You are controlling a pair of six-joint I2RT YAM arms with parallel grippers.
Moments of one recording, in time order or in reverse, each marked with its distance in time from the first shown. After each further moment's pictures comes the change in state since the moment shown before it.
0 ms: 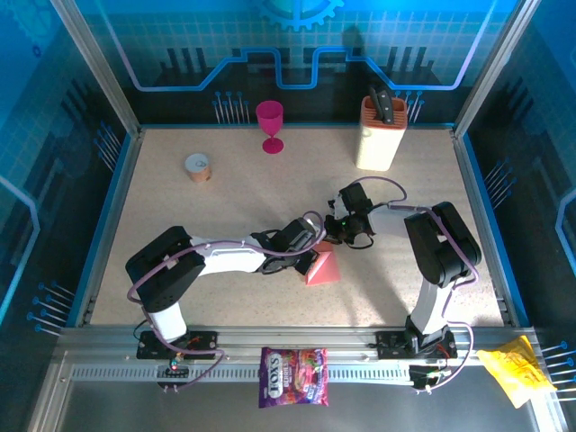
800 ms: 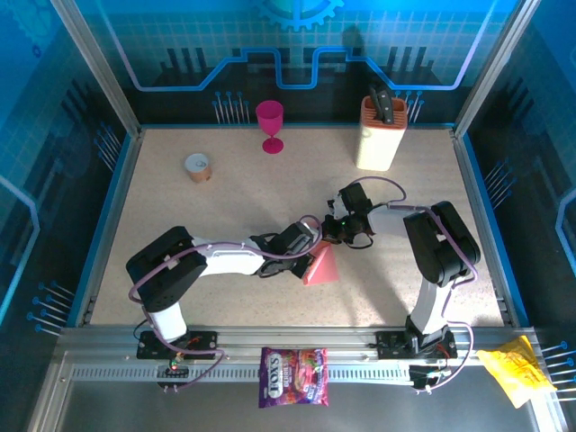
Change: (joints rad) left arm 0.000 0.008 -0.034 0.008 -0.026 -0.005; right arm 0.000 0.009 0.000 0.018 -0.014 0.000
